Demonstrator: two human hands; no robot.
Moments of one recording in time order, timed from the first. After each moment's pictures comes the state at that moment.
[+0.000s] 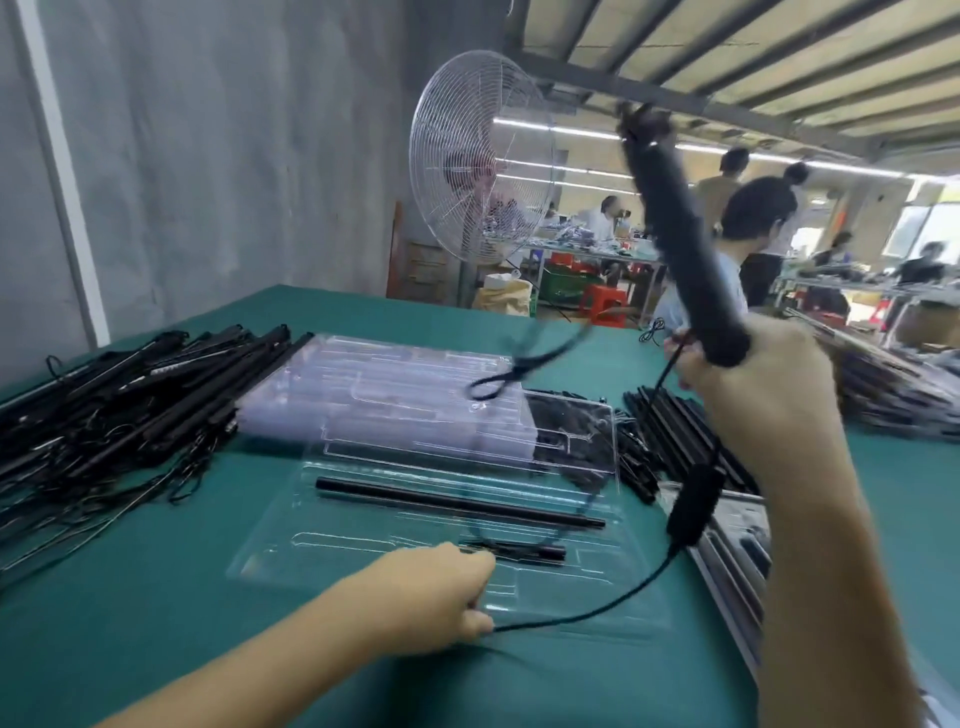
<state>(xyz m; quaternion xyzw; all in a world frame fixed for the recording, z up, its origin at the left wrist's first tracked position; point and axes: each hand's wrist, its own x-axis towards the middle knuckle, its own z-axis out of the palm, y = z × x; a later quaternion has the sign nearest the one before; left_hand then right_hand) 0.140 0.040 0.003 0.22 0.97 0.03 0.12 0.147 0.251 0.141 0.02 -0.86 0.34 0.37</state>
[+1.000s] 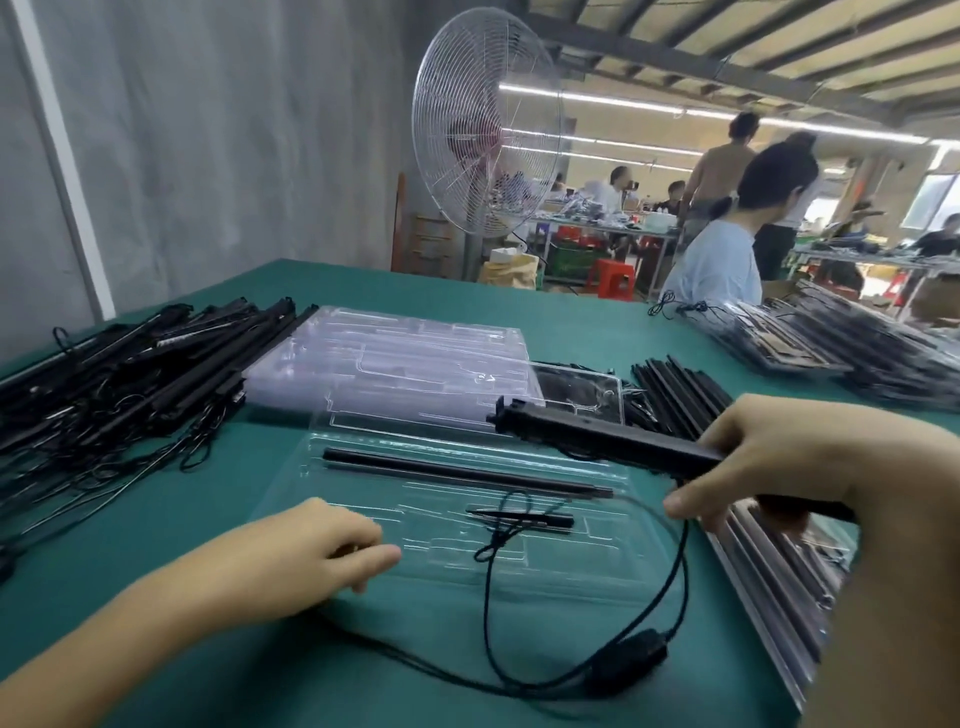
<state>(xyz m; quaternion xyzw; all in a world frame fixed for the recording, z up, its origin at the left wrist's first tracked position) 0.156 -0.058 -0.003 0.20 0.96 0.21 0.07 0.172 0.262 0.142 -0.02 -0.97 0.18 -0.18</state>
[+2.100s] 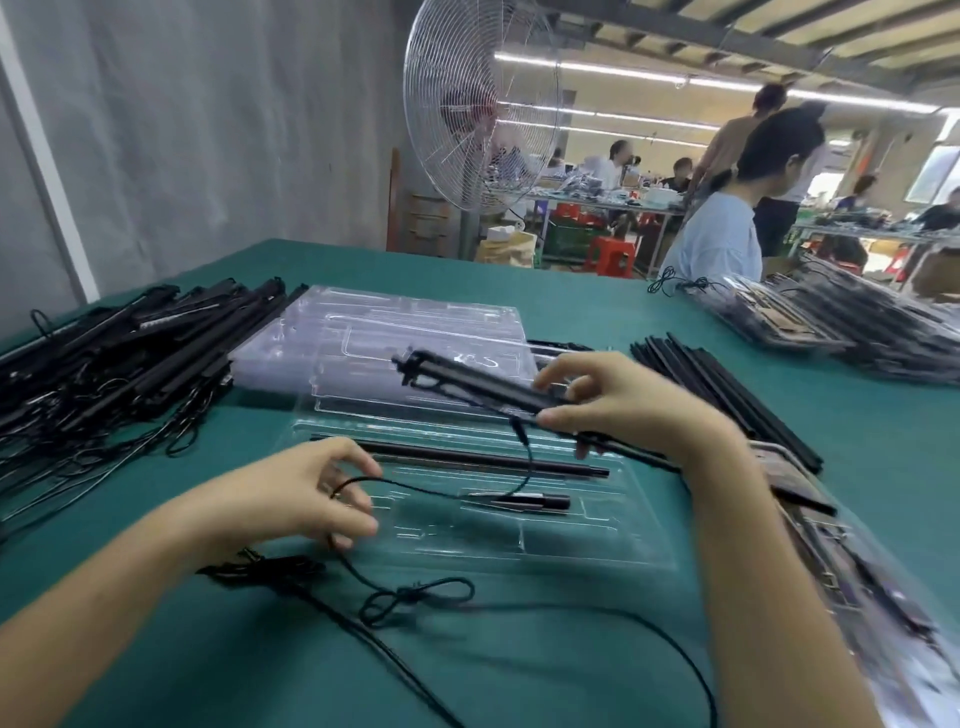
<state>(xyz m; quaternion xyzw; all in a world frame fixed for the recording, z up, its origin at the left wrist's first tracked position) 0.144 -0.053 0.017 0.03 0.84 0.52 0.17 0.094 0.235 0.079 0.21 -0.91 0.35 -0.05</state>
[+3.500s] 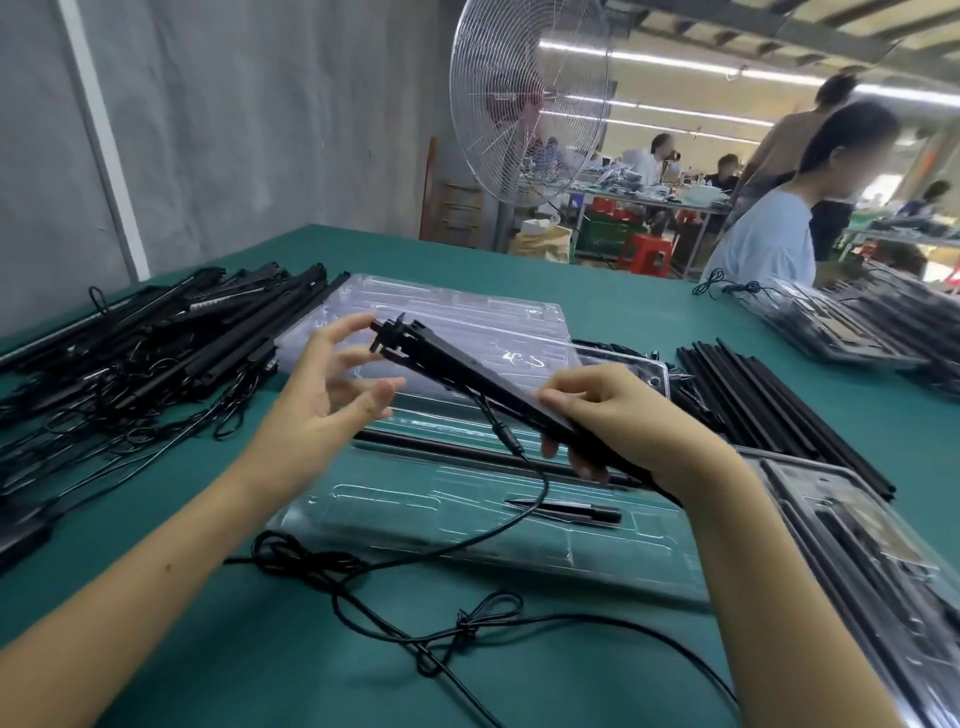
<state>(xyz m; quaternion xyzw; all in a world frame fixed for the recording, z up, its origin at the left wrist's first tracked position) 0.112 -0.075 0.007 0.17 0.74 0.62 -0.18 0.086 0.185 0.062 0.22 -0.84 0.49 -0.11</state>
